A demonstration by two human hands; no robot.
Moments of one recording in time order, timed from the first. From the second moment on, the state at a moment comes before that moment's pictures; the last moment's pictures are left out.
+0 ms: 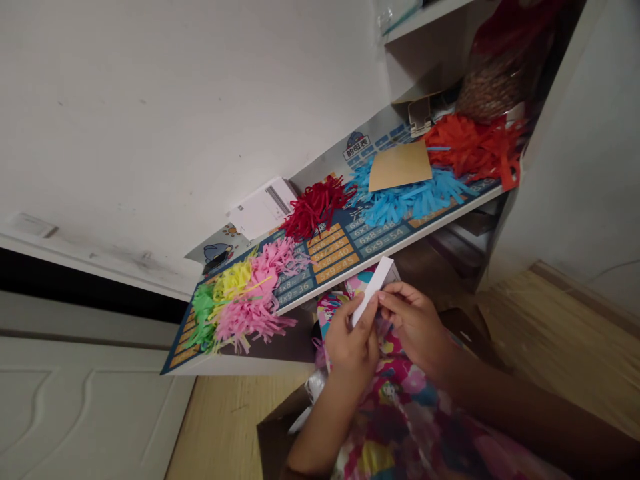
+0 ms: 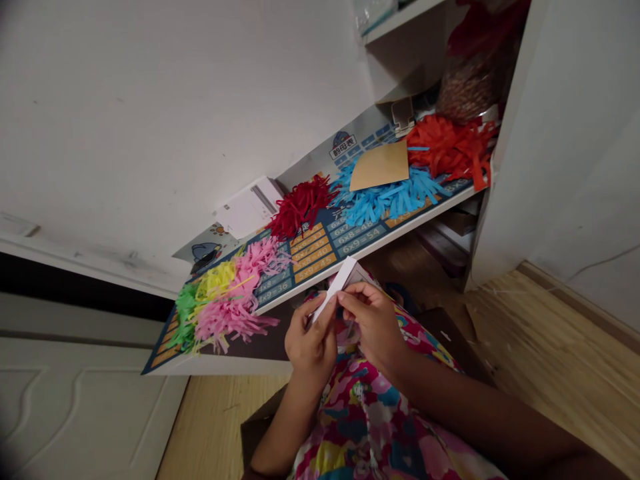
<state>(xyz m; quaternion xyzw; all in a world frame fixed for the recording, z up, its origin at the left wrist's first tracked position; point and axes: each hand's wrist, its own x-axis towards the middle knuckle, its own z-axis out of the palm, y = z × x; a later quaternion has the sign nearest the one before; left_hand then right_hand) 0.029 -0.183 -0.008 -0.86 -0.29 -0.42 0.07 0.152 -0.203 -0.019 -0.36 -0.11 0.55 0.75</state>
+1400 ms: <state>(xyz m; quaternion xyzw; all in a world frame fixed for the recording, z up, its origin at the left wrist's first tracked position) 0.037 -0.187 -0.003 -0.86 -0.30 -0.42 0.04 0.158 -0.209 -0.031 -0.47 -0.29 0.34 0.76</state>
